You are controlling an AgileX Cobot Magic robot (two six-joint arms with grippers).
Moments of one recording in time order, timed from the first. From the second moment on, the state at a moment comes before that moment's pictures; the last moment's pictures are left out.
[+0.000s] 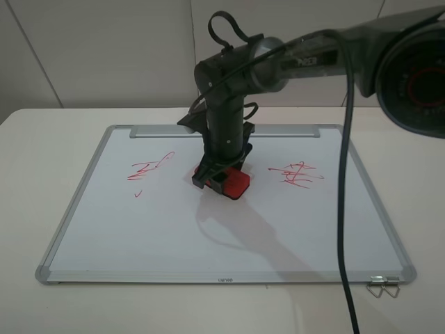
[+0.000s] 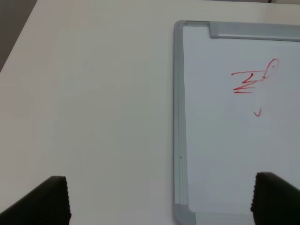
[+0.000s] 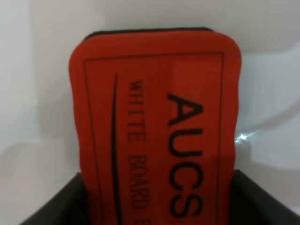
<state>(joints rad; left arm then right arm) 0.01 -0.01 -0.50 0.00 1.06 -0.02 0.67 2.34 -1.76 -0.14 1.04 -0.16</state>
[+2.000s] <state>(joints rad) 0.01 -0.01 -0.50 0.00 1.06 -0.02 0.71 2.63 -2.35 -0.08 1.15 -0.08</state>
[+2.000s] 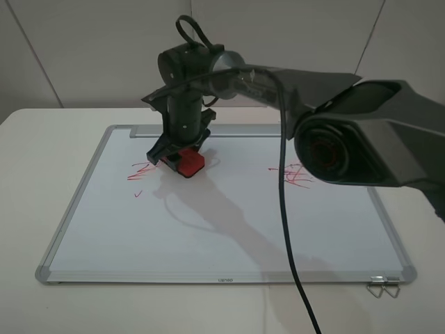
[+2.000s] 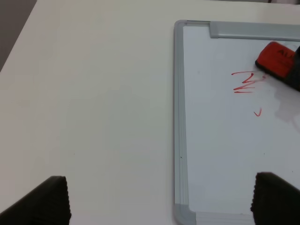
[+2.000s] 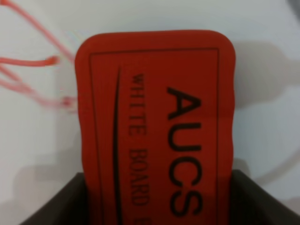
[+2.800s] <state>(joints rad) 0.01 -0.01 -0.50 0.00 1.06 -0.02 0.87 2.63 -2.35 -0.09 1.20 -0.11</state>
